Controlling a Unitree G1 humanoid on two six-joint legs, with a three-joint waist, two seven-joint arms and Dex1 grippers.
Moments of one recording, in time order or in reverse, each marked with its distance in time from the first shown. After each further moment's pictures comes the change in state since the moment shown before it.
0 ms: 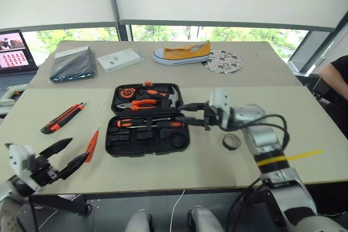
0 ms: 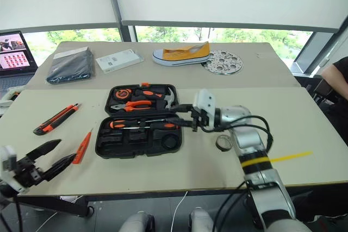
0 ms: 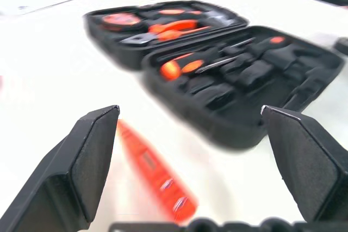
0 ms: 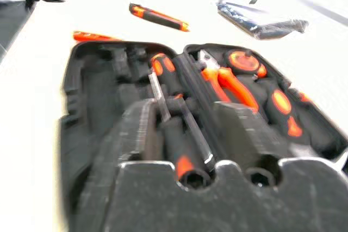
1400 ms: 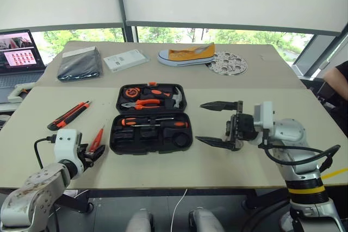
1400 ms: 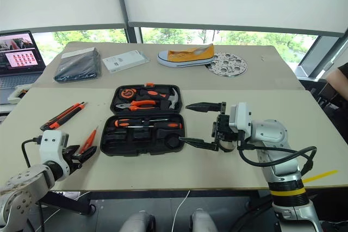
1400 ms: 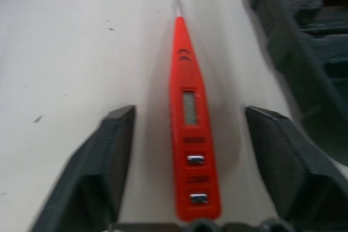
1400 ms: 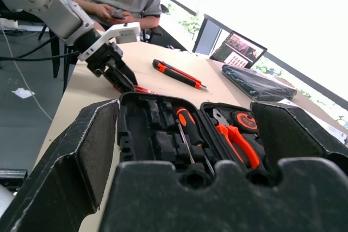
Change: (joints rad) left arm -0.201 -0.106 -0.268 -0.485 0.098 0.836 0.908; right arm 0.160 -0.125 -0.077 -0.321 0.209 -0.030 0.010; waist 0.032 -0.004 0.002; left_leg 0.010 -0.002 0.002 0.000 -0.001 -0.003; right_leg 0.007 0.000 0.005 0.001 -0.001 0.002
